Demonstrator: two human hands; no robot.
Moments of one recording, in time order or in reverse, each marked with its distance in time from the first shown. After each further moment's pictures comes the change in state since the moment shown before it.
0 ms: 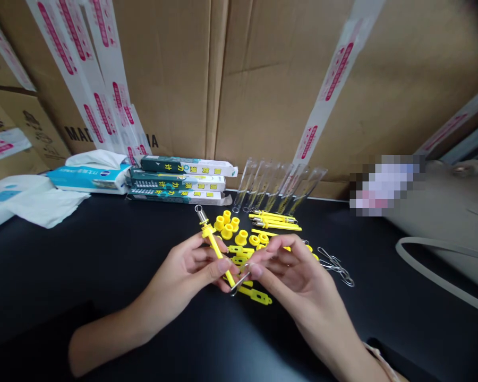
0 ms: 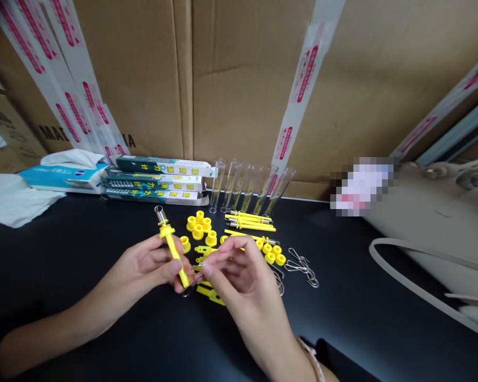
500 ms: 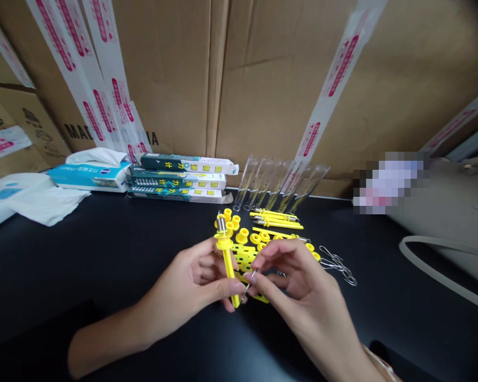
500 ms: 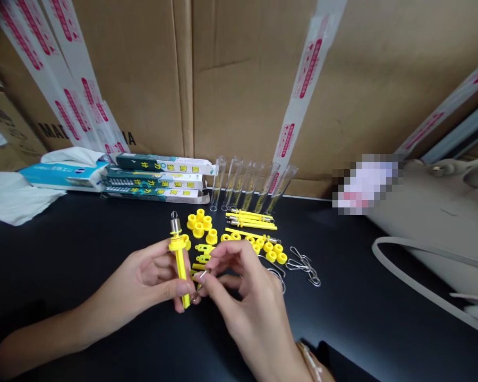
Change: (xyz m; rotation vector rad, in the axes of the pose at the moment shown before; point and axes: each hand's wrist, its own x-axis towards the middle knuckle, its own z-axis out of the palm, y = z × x) left_hand -0.005 0.000 0.008 0.045 -0.090 -0.062; right_hand -0.007 0.002 0.000 -0.238 0.001 -0.062
